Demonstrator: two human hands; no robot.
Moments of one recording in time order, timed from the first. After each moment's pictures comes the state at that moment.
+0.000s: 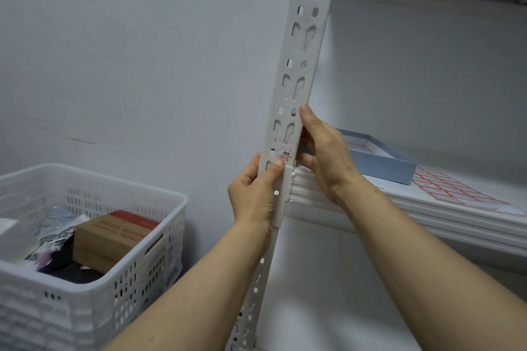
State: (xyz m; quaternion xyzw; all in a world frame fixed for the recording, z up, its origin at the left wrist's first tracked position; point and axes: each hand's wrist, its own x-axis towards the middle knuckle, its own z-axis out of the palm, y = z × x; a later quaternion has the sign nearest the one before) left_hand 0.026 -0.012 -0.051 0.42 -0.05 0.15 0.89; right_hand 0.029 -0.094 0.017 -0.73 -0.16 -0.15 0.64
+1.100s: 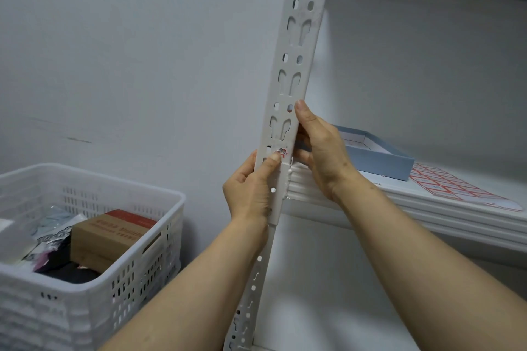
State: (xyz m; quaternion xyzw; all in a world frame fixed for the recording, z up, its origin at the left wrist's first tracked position) left_hand 0.024 -0.013 -0.047 0.42 -0.02 0.15 0.90; right_hand 0.033 -0.097 0.014 -0.73 -0.18 -0.18 0.63
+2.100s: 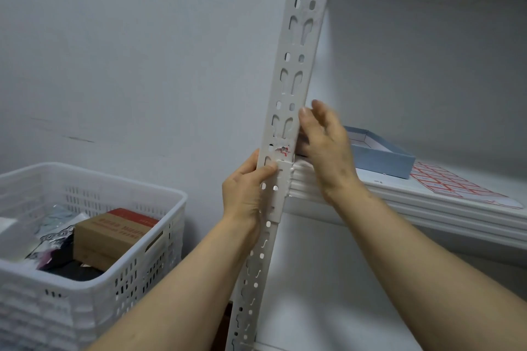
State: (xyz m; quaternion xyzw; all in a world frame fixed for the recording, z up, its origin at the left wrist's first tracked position) left_hand 0.037 -0.001 -0.058 0.45 -0.09 0.08 0.89; right_hand 0.044 -0.096 0.001 -0.71 -0.16 -0.28 0.62
